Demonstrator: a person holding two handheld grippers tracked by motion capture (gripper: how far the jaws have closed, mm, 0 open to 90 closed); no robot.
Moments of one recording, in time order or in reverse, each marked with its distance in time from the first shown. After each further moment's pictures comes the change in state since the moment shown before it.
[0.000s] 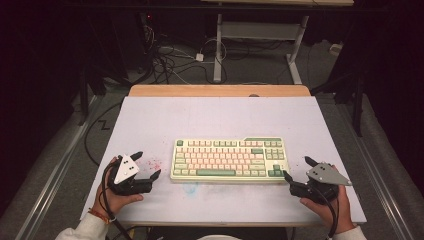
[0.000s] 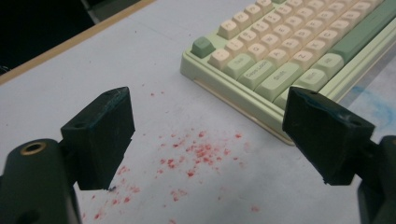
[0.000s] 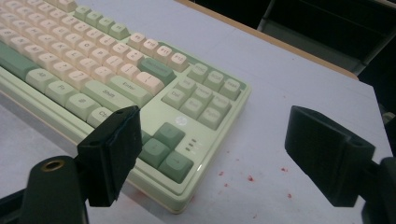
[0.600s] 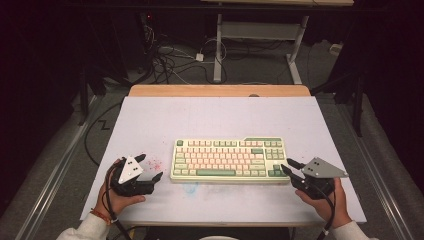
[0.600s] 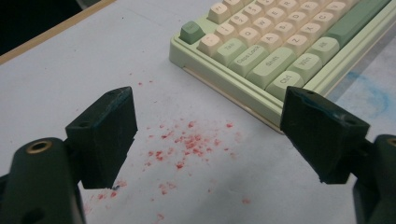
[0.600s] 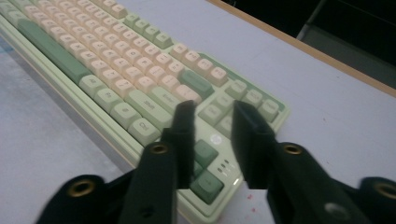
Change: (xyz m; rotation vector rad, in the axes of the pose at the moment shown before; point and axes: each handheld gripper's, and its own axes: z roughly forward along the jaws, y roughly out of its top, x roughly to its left) left arm -0.005 0.000 0.005 0.044 -0.019 0.012; right arm 0.000 0.021 0.006 0.004 0.166 -0.068
